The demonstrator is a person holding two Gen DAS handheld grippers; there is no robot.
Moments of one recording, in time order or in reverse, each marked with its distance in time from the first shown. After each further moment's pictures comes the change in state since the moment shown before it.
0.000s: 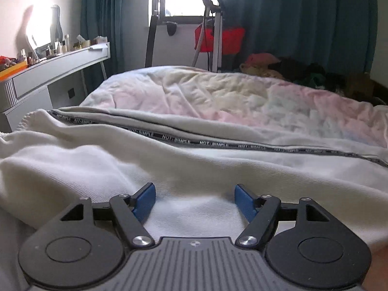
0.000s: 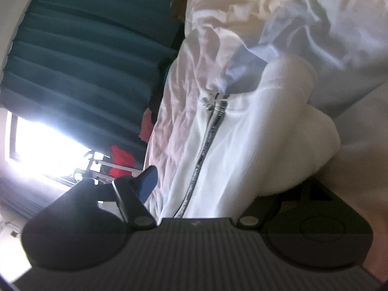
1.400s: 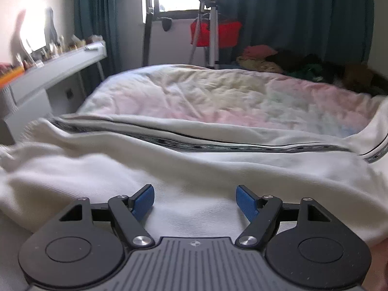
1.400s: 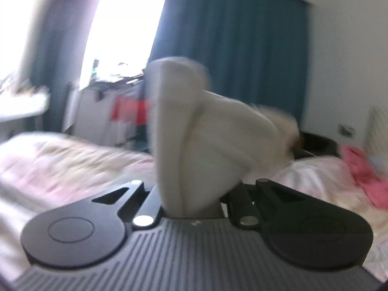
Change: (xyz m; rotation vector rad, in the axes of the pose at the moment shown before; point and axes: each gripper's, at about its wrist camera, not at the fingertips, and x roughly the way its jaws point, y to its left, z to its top) left arm -0.018 0.016 0.023 0.043 0.024 0.012; right arm -0.022 0.213 -0.264 -1.432 -0.215 -0.068
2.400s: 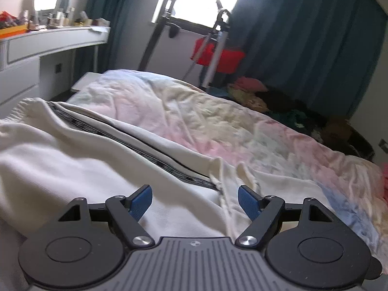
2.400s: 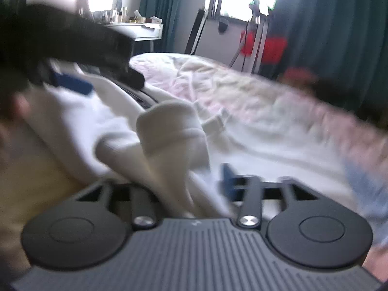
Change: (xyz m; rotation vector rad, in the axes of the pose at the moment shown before) left arm -0.004 0.048 0.015 -0.278 -0.049 -0.246; right arm -0.041 0.105 -0.022 -0.082 0.347 0.544
